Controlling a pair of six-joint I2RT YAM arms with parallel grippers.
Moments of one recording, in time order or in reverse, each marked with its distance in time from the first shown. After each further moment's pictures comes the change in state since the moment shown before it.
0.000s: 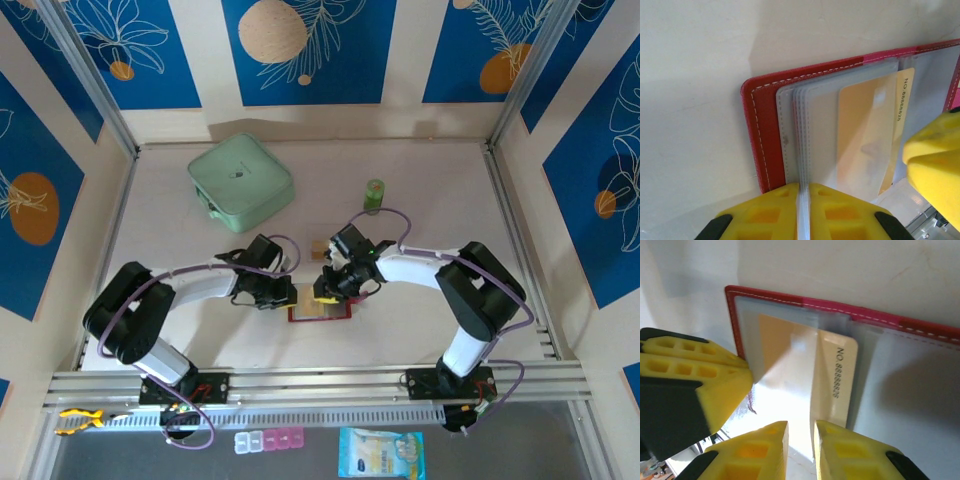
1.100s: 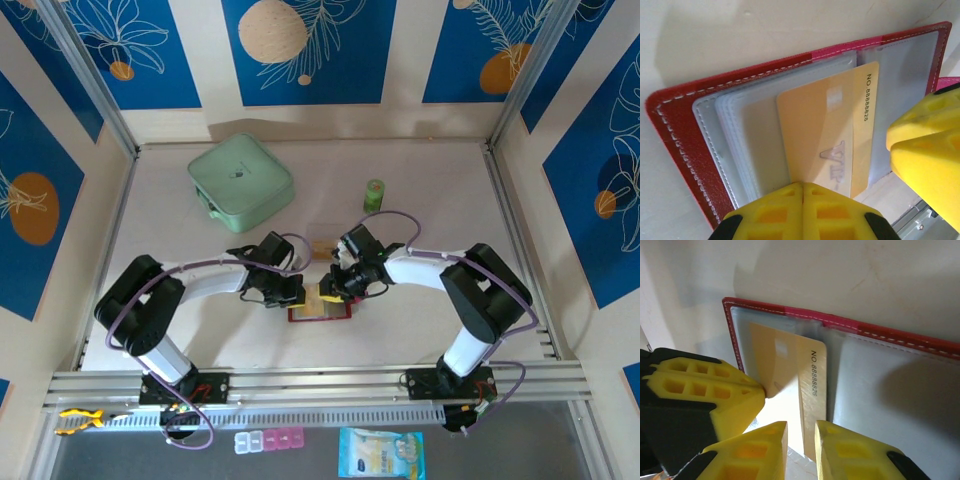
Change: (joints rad) left arm -0.053 0.066 0.084 -0.033 0.020 0.013; right arm -0.055 -0.018 -0.072 0.080 -0.042 0.020
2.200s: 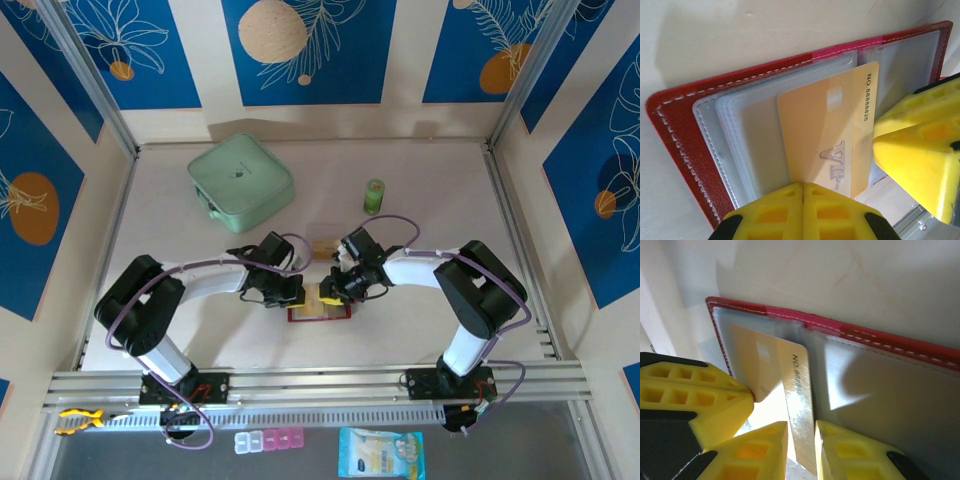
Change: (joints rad) left arm 0.000 0.000 0.000 -0.003 -0.007 0.007; right arm -0.003 0.035 -0.024 0.060 -0.037 0.025
